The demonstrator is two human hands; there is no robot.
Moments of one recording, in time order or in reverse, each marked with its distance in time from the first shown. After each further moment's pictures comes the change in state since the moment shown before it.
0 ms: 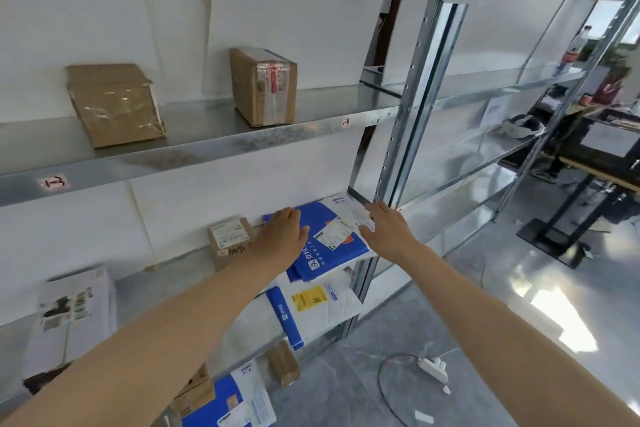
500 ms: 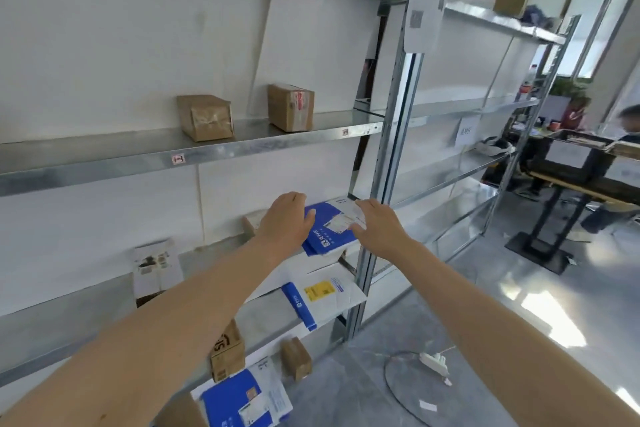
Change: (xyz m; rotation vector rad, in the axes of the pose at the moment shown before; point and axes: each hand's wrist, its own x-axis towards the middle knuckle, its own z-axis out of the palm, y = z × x) left_hand -0.195 0.029 -0.102 -0.033 0.201 0.067; right_hand -0.212 -0.099 -0.040 -0.003 0.137 -0.083
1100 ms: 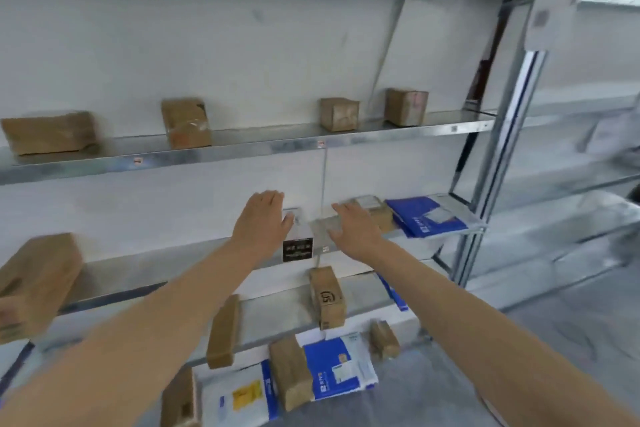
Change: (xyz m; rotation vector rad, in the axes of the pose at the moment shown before) left_hand -0.241 -0.109 -0.165 0.362 0.117 -0.232; right_hand -0.126 -0.233 0.044 0.080 -0.093 -0.385
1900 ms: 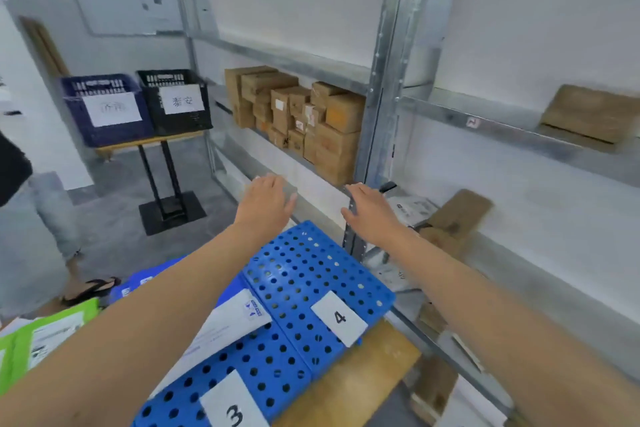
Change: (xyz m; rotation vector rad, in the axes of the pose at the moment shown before) left_hand -0.433 -0.485 -0.193 0.422 0.107 -1.128; right_hand 0.001 -0.680 0.235 0.235 -0.323 -1.113
